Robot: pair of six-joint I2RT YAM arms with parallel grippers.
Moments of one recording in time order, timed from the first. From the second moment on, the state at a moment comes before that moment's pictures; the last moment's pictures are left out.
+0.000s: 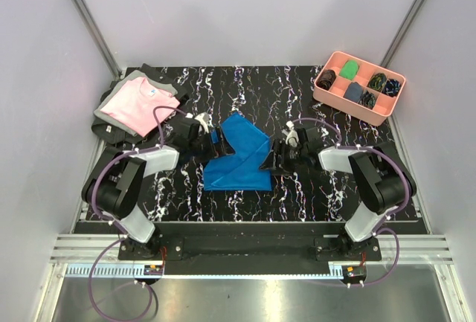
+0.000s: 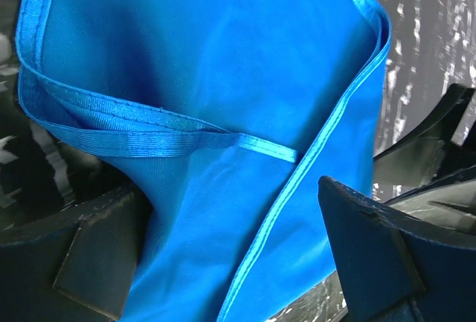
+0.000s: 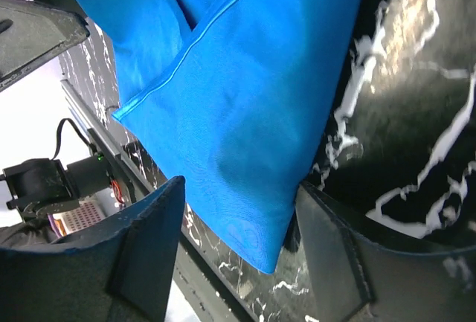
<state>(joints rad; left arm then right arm) -0.39 1.61 0.73 0.12 0.34 -0.64 0.38 1.70 0.72 0.12 -0.68 0.64</state>
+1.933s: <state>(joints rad) -0.62 1.26 0.61 -0.23 0.17 -0.69 0.41 1.49 0.73 -0.09 -0.44 0.60</state>
